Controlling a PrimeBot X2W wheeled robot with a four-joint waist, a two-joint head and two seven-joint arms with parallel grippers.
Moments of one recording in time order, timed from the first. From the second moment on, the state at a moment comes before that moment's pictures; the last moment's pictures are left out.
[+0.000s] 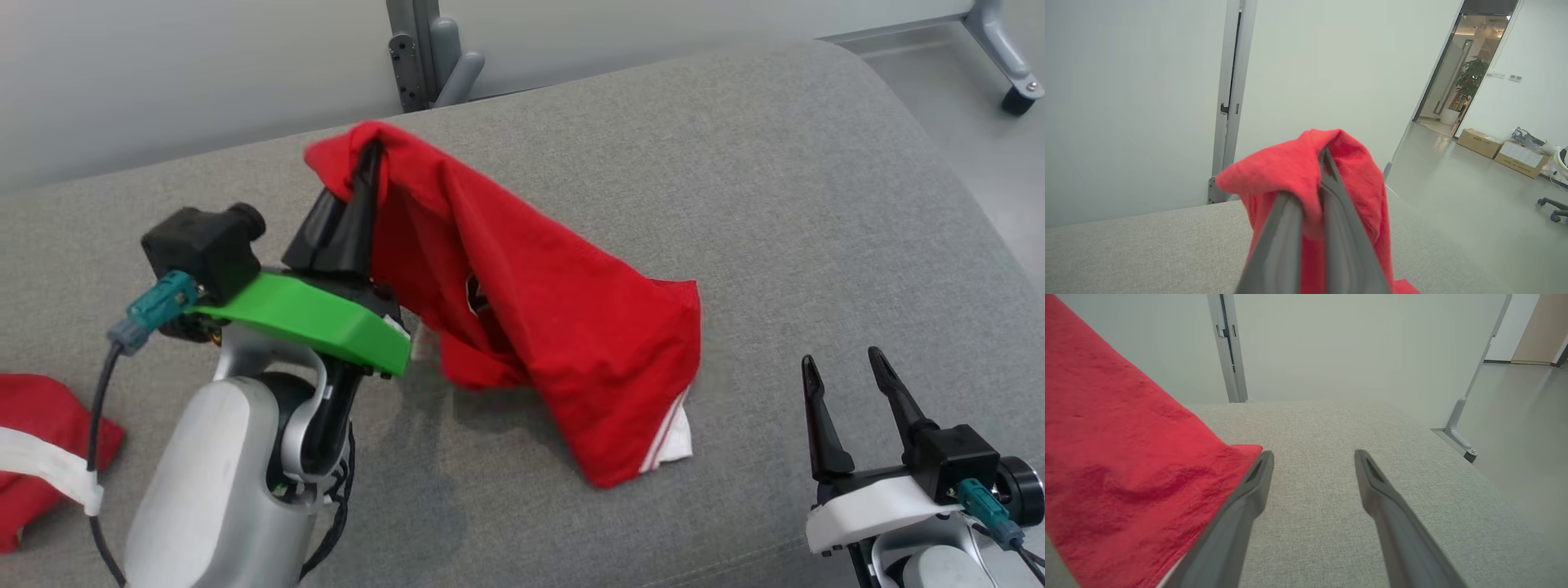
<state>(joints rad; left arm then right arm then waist) -0.43 0.14 -0.32 -0.03 -0.55 0.02 0.07 0.00 -0.05 -0.04 0.12 0.03 0.13 -0.26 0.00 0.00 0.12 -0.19</state>
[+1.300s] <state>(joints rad) -0.13 0.10 -0.78 0.22 -0.71 -0.13 0.06 -0.01 -0.05 -0.03 0.15 0.05 0.13 -0.26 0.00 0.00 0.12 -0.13</state>
